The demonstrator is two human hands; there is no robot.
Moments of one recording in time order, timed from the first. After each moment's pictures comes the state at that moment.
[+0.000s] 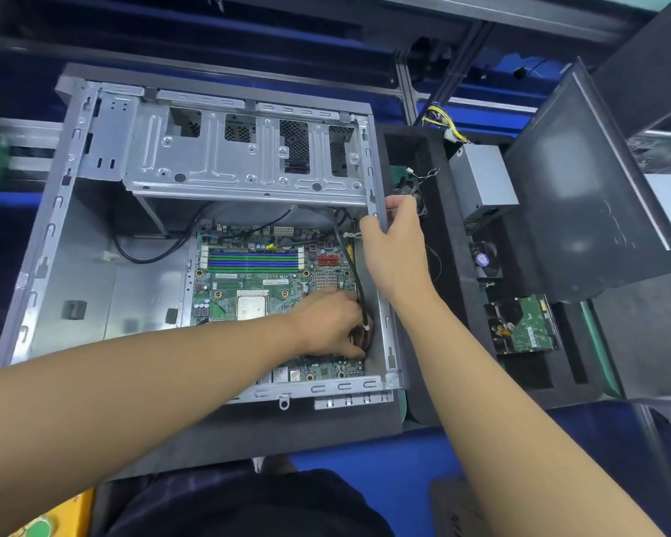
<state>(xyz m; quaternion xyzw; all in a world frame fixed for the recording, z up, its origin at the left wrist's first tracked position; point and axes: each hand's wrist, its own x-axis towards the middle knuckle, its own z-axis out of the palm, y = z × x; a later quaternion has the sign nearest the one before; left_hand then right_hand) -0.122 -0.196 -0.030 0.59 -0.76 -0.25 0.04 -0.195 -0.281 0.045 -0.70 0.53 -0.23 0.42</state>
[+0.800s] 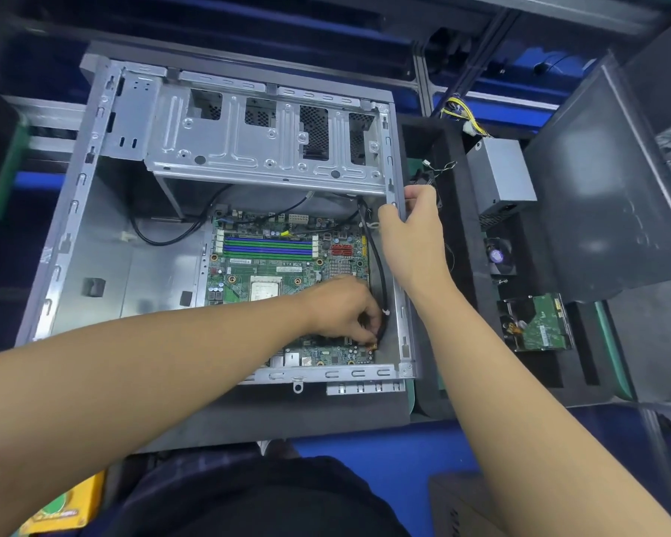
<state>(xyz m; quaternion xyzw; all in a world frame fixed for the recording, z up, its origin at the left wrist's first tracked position) -0.112 -0.196 -0.025 0.55 -0.75 -0.35 0.12 -0.194 -0.282 0.043 -0.70 0.53 -0.23 0.41</state>
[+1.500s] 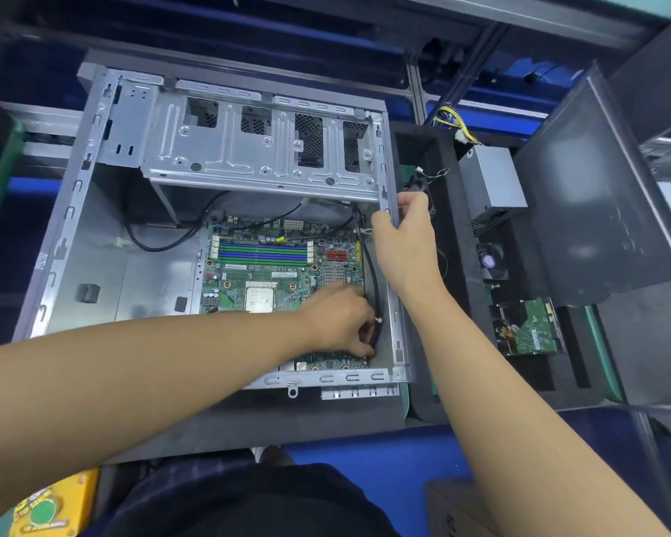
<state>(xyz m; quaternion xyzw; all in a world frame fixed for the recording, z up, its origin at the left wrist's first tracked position) -0.127 -0.192 -0.026 0.60 -0.75 -0.26 0.07 -0.194 -0.280 0.045 -0.70 0.54 -0.23 0.41</state>
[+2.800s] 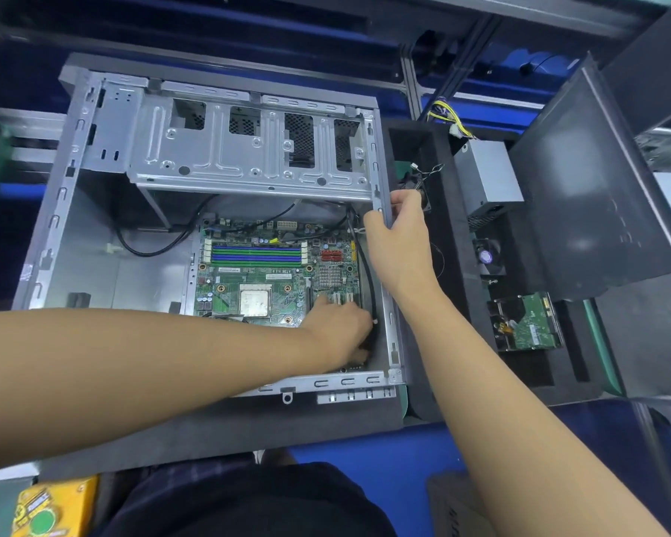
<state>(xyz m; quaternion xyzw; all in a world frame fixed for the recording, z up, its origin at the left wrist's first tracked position) -0.147 -0.186 -0.019 0.65 -0.71 -0.28 -0.05 -0.193 -0.280 0.048 -0.70 0.54 -0.23 0.41</state>
